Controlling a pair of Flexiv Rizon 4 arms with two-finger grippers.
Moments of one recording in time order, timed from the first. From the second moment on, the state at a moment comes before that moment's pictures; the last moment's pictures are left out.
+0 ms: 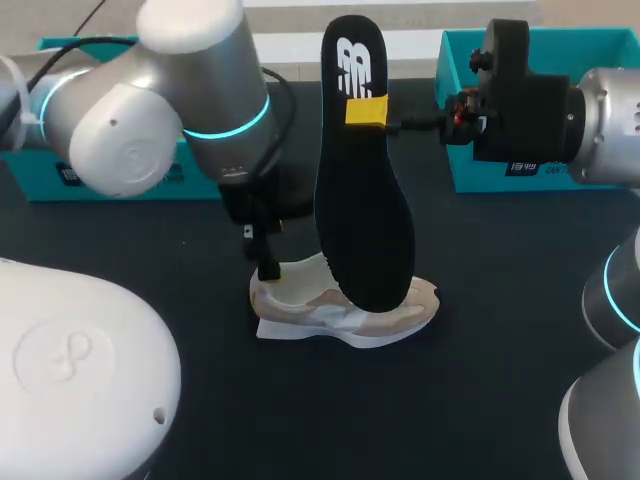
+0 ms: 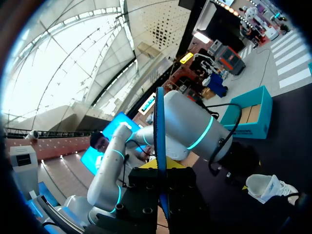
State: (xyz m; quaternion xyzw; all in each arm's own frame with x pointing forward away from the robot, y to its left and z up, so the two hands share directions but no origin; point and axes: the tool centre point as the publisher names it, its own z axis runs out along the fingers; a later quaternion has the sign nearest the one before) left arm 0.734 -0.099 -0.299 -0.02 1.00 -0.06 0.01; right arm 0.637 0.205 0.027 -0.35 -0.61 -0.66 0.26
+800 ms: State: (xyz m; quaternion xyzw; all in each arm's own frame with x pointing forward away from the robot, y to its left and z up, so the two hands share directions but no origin) left arm 0.758 -0.158 -0.346 -0.01 1.00 -0.05 0.01; right arm 0.637 0.205 0.027 -0.35 -0.61 -0.66 0.26
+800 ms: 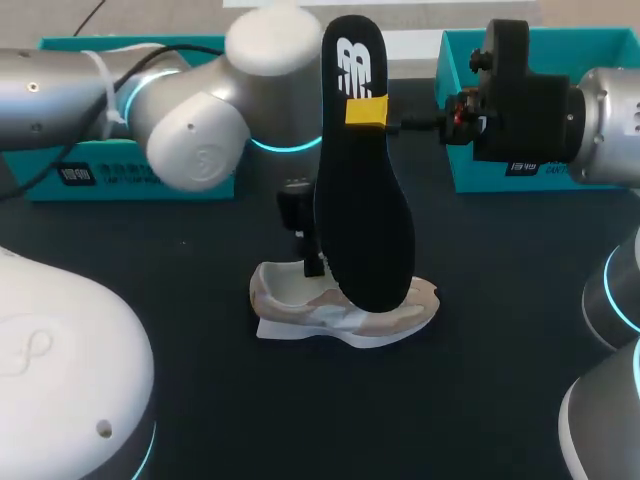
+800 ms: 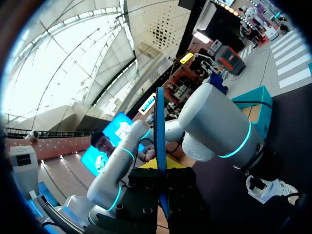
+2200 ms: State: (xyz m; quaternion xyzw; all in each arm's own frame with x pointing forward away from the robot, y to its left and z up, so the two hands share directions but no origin) left arm 0.753 -0.172 -0.367 0.06 0.99 -0.04 -0.09; right arm 0.637 0.205 0.027 -0.35 -0.61 -0.66 0.26
